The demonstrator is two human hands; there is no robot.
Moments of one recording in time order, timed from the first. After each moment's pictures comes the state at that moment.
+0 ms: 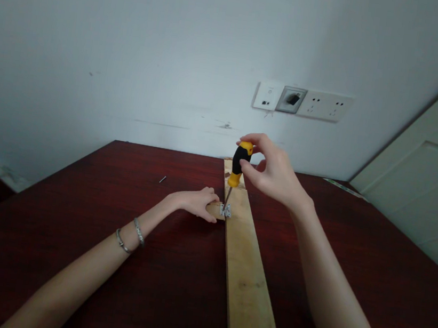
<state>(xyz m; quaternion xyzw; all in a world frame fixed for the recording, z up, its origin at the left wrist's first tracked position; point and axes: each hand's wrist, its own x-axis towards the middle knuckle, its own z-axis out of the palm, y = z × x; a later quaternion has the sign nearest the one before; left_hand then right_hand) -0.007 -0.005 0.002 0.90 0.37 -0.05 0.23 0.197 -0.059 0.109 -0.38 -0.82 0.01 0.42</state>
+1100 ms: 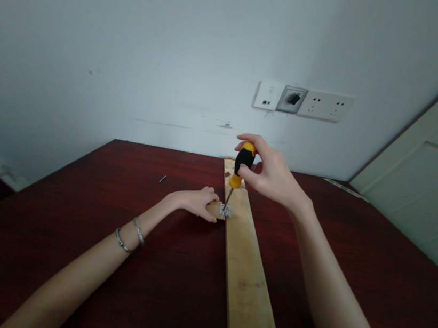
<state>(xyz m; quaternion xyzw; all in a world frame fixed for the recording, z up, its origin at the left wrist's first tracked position) -0.008 -0.004 0.002 0.90 0.36 -0.05 0.22 0.193 -0.059 0.109 -0.38 -0.83 0.03 0.39</state>
